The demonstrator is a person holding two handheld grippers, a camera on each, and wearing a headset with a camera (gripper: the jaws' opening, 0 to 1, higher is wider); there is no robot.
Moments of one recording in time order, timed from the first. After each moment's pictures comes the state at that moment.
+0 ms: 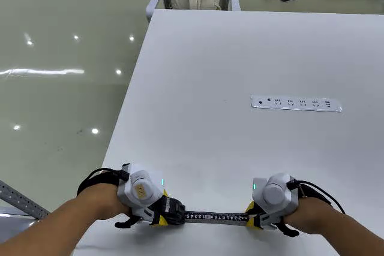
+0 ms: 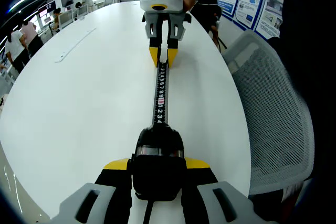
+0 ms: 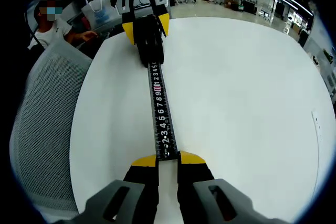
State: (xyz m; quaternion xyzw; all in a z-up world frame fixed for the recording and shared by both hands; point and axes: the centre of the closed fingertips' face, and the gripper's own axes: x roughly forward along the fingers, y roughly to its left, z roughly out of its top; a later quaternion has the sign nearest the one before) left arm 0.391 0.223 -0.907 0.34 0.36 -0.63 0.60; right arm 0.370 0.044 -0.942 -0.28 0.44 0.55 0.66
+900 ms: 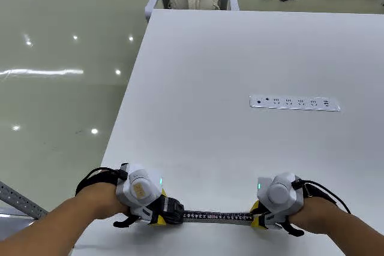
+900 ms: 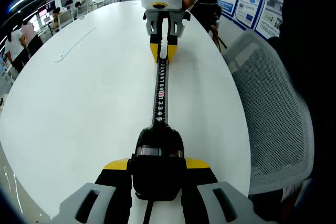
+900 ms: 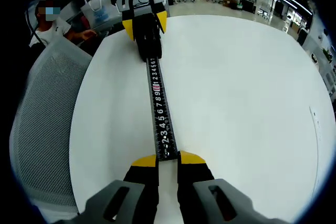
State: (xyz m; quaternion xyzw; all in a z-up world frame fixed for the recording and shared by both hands) left arm 0.391 0.224 -0.906 0.35 0.36 -0.63 0.60; right arm 0.369 0.028 -0.940 -0.28 0.44 0.54 0.66
